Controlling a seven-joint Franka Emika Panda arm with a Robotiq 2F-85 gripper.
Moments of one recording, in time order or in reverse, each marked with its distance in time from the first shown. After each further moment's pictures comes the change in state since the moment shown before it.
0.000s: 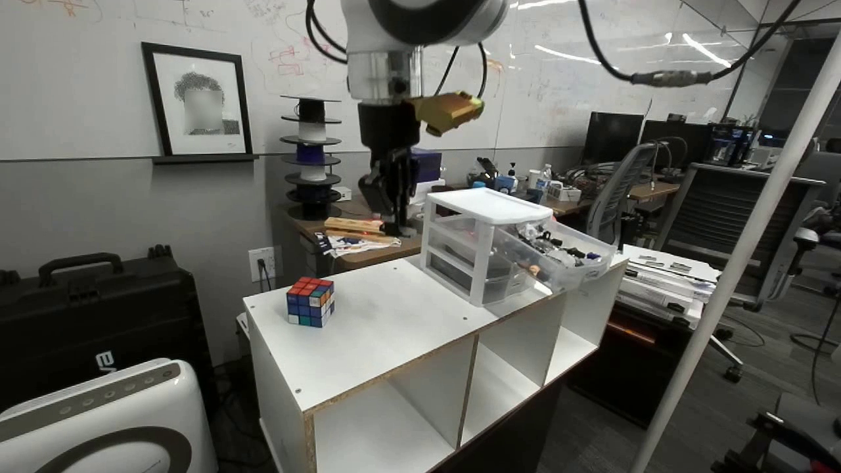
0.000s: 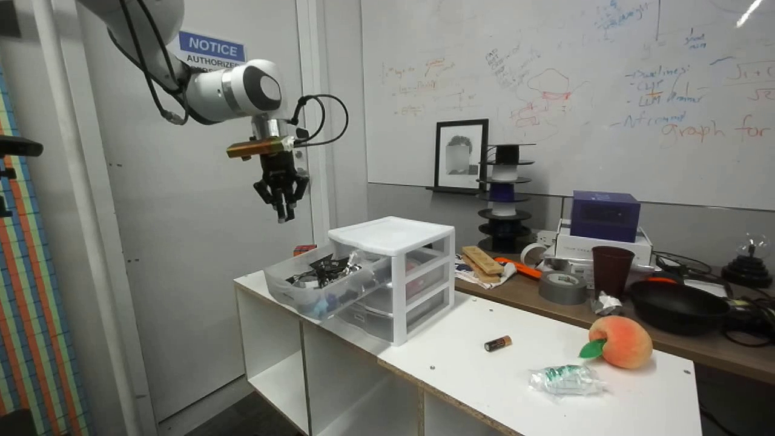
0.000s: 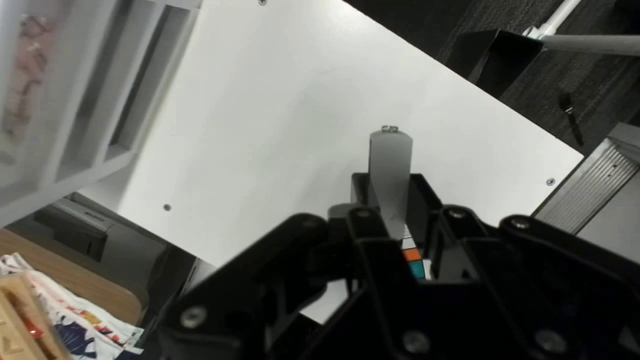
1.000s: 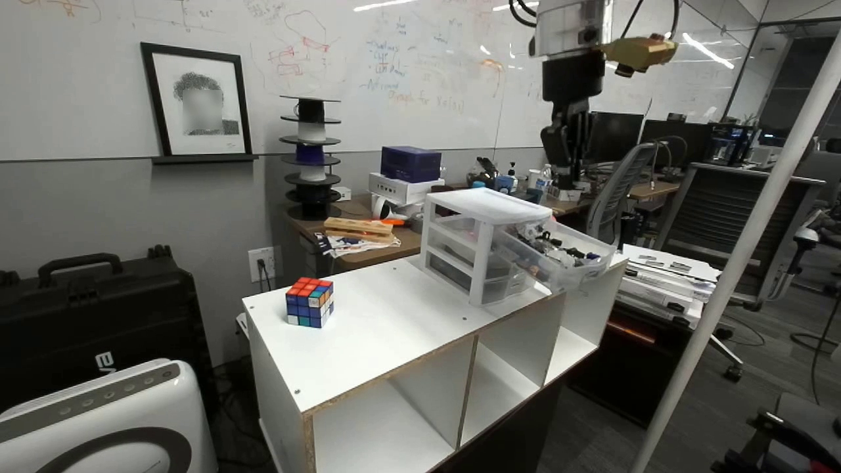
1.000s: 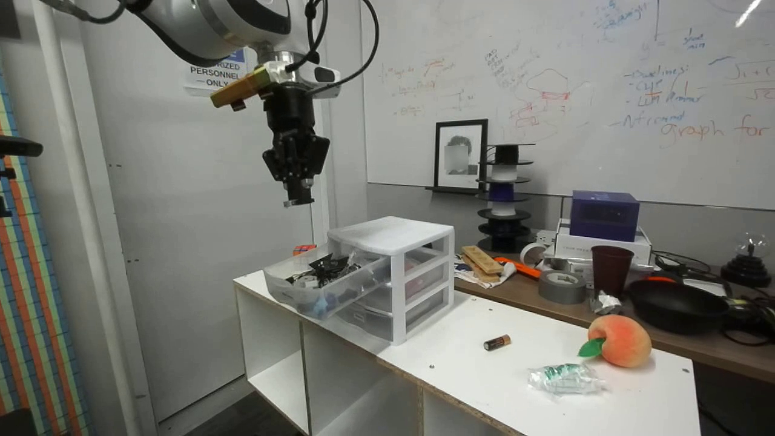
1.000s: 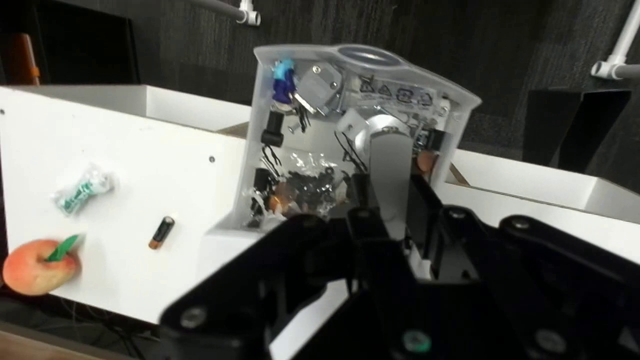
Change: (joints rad) arm -0.232 -0.516 -0.077 -0.546 0.001 -0.057 0.064
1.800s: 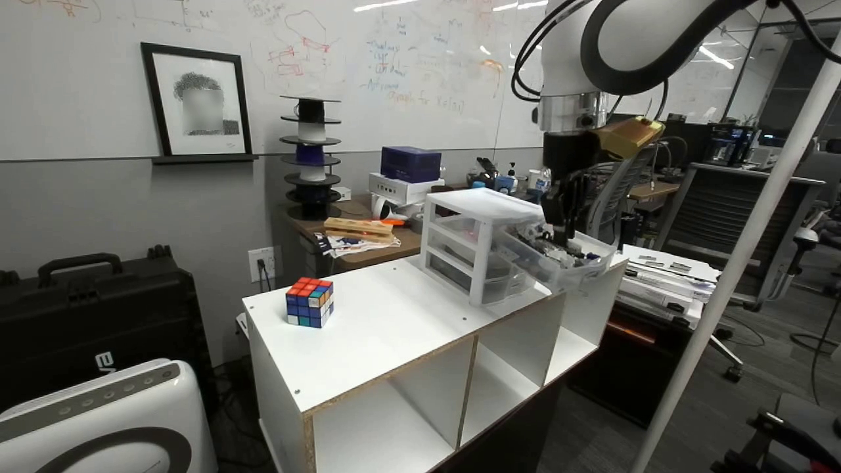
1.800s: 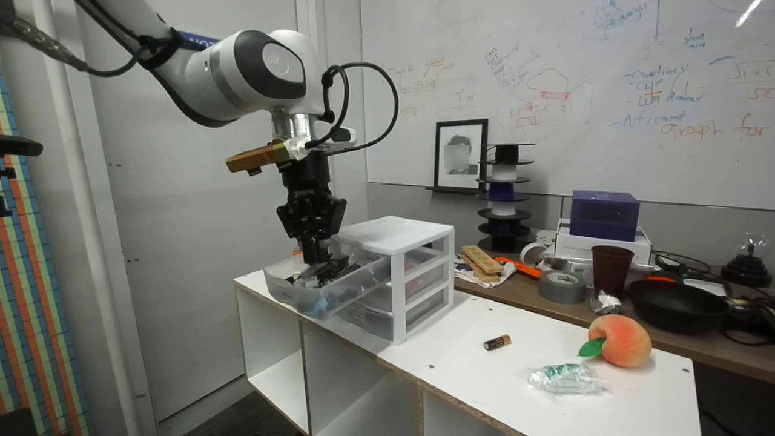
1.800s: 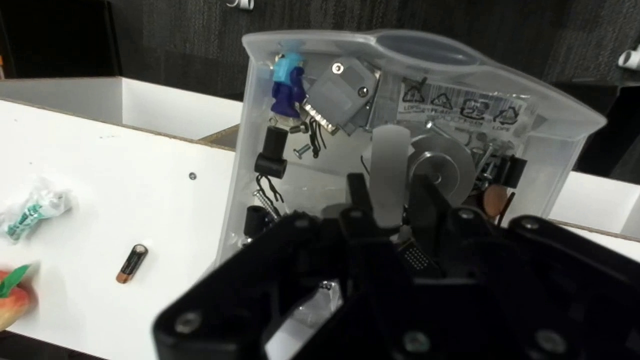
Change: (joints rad) arm -0.051 0.067 -0.017 -0.169 -0.026 0.280 -0.016
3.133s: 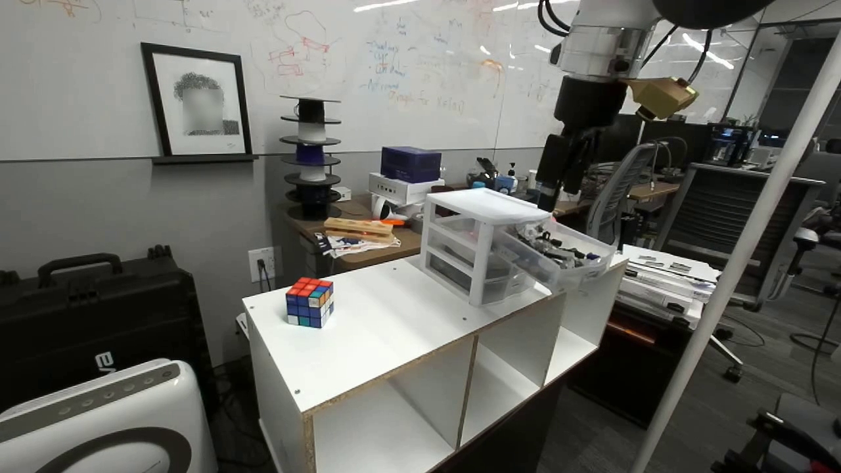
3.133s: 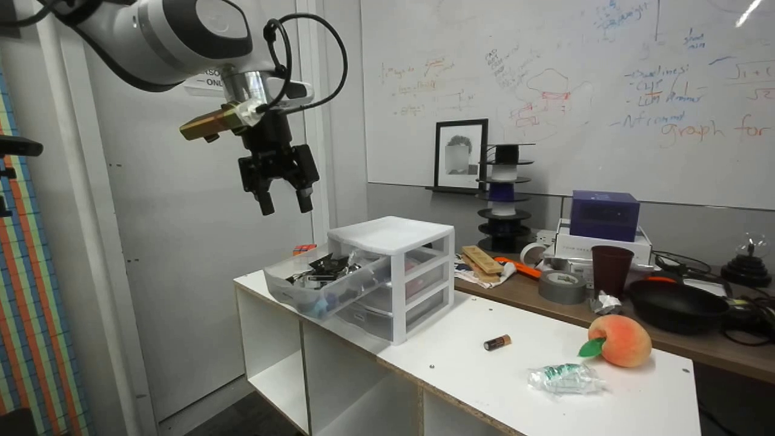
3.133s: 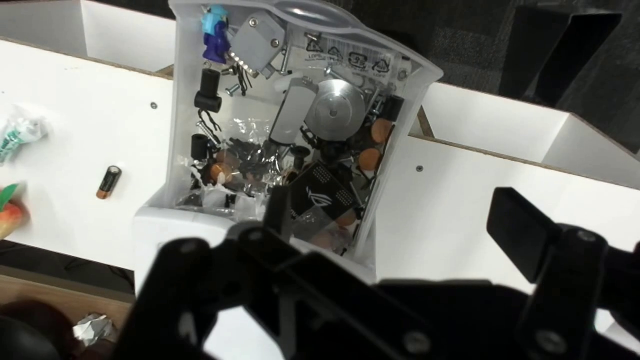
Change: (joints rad) arm 0.036 -0.221 0.051 -0.139 0.062 0.119 0.023
